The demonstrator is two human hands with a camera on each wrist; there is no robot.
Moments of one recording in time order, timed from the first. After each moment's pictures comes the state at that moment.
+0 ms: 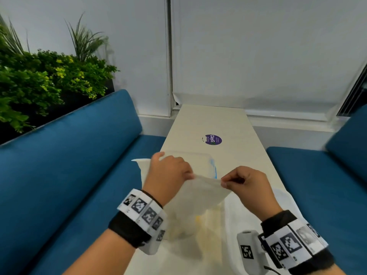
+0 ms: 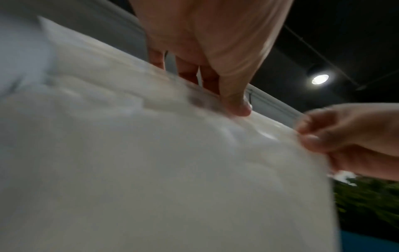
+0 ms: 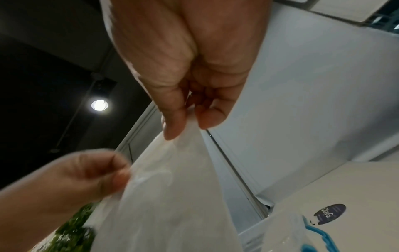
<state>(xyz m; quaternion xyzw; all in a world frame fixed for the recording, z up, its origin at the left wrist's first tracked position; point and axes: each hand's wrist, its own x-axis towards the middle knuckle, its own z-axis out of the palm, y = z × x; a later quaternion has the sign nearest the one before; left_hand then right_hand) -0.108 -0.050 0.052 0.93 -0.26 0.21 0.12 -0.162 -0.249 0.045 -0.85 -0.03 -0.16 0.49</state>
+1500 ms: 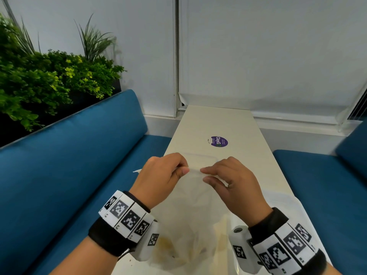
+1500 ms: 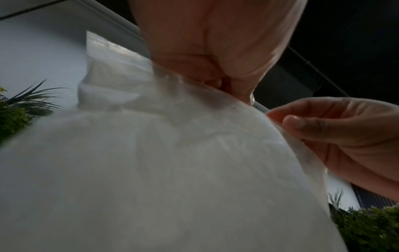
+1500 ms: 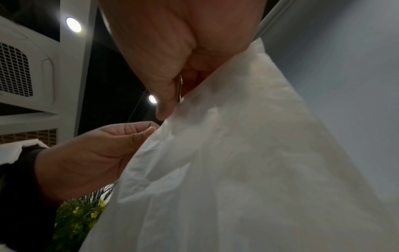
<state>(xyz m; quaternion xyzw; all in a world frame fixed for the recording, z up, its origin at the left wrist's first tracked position) -0.109 -0.014 0.065 0.88 -0.30 0.25 0.26 -0.148 -0.212 0.054 -0.86 -0.24 -0.37 0.26</state>
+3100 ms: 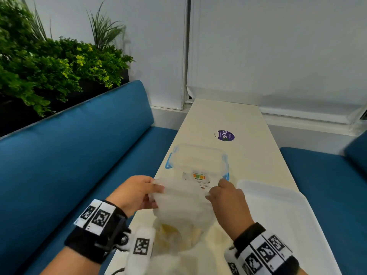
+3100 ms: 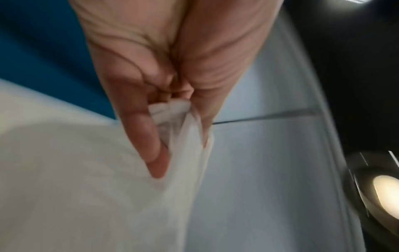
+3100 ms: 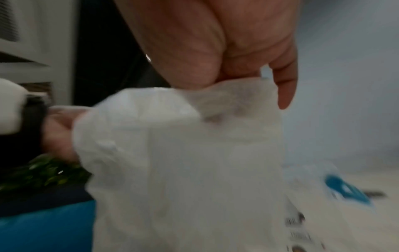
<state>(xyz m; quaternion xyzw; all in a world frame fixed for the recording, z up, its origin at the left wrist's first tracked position) -0.140 0.037 0.031 0.70 0.11 -0.18 0.68 -0.161 -0.183 -0.002 -0.99 -0.05 -0.11 0.08</state>
